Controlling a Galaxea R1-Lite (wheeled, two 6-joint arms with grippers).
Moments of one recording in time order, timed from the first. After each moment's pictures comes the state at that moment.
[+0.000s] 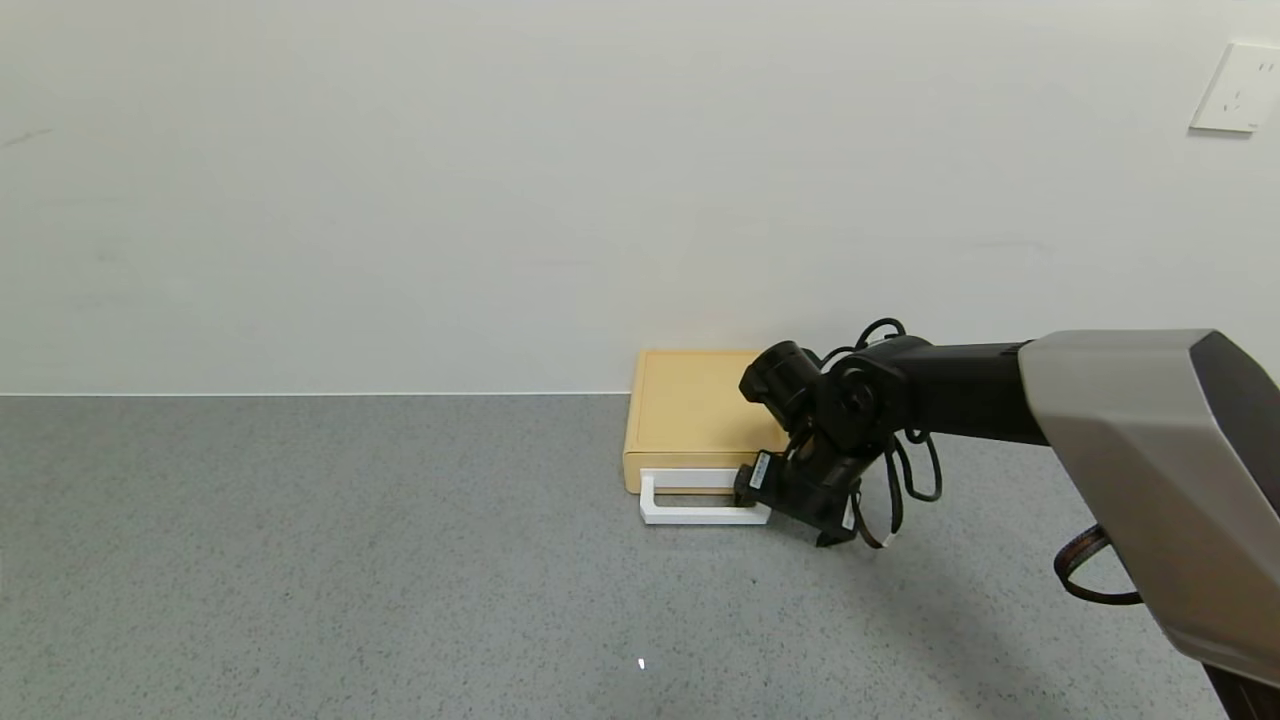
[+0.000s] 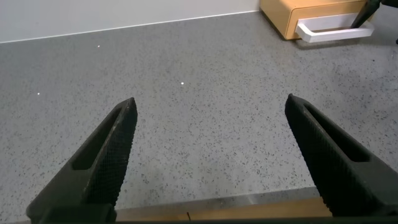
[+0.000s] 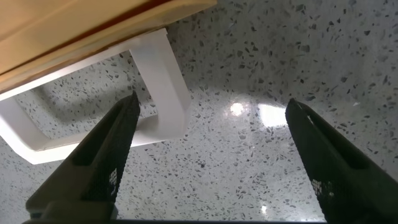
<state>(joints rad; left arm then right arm) 0.00 0.00 0.00 0.01 -0.05 0.06 0.54 2.41 -1.98 0.73 -0.07 0.94</state>
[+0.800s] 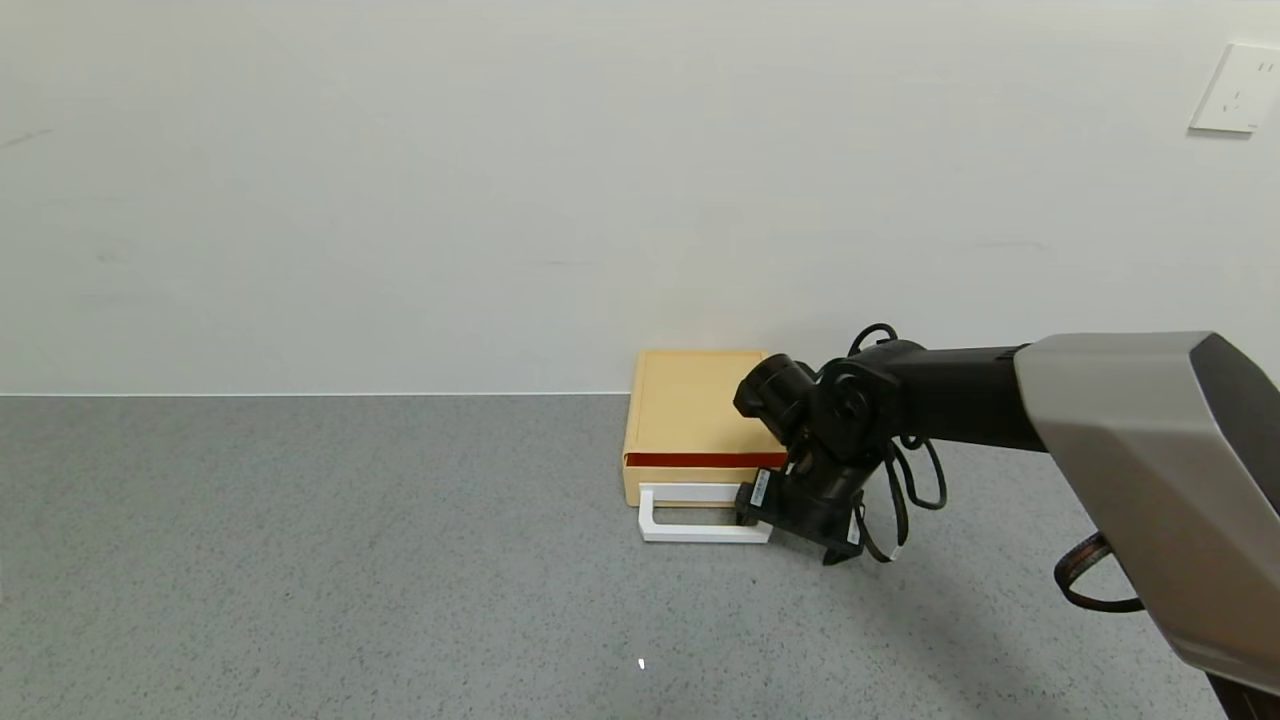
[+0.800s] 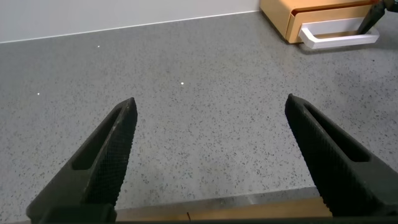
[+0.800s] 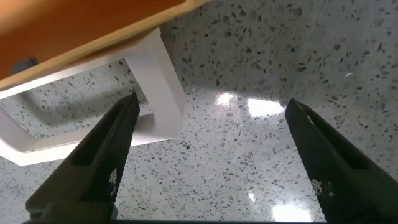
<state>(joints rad) 0.00 0.00 0.00 0.01 -0.05 0.06 0.56 2.41 -1.96 0.80 -0.07 0.93</state>
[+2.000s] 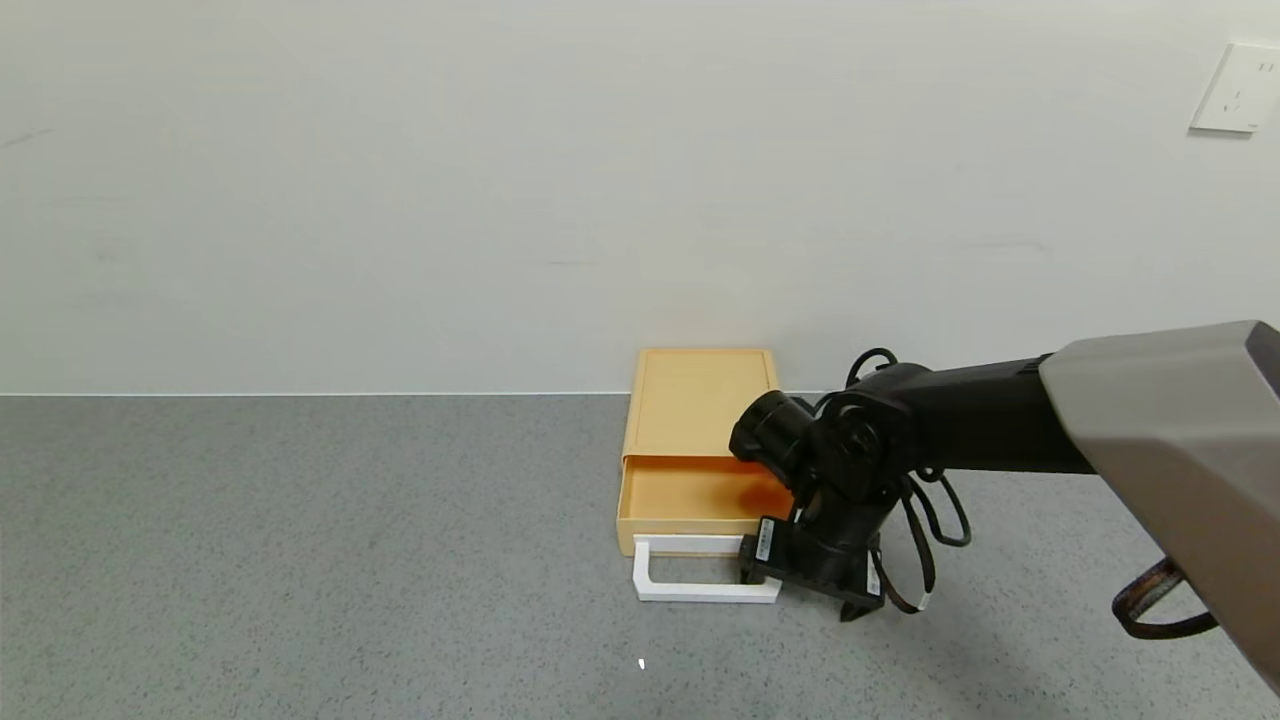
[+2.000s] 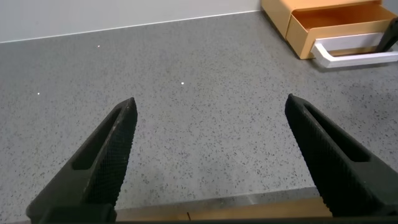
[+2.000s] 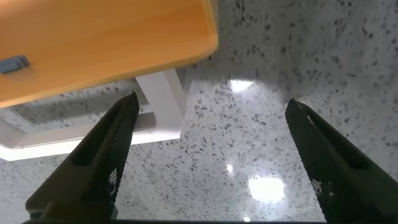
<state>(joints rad) 0.00 0.00 0.00 0.01 -0.05 0.06 0.63 2.30 -1.74 0.81 -0.03 0.93</state>
